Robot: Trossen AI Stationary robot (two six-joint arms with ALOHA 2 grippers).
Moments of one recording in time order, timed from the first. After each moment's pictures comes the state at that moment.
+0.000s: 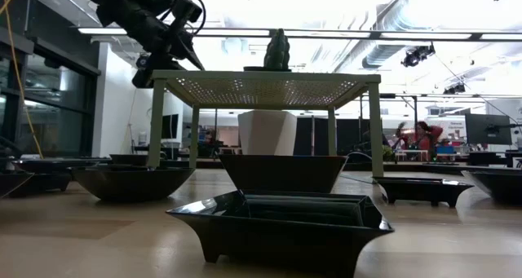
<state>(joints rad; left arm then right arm) 0.50 1.15 0.86 -0.40 0.42 -0.86 0.25 1.53 1.69 -0.99 0.59 0.63</state>
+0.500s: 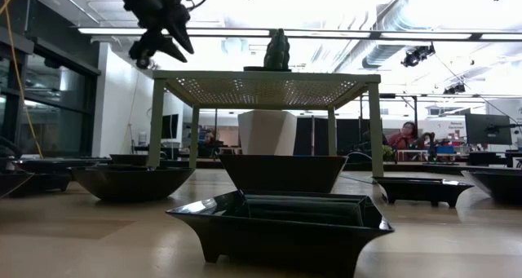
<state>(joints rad) 0.50 1.15 1.13 -0.78 0.21 -0.58 0.28 1.53 1.69 -1.06 0.58 0.69</state>
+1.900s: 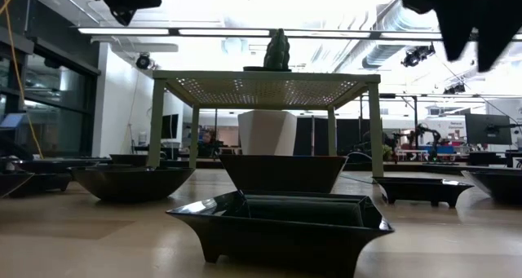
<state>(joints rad) -0.08 0.62 0.68 -0.33 -0.12 -0.09 0.47 1.52 1.24 -1.19 0.12 1.65</state>
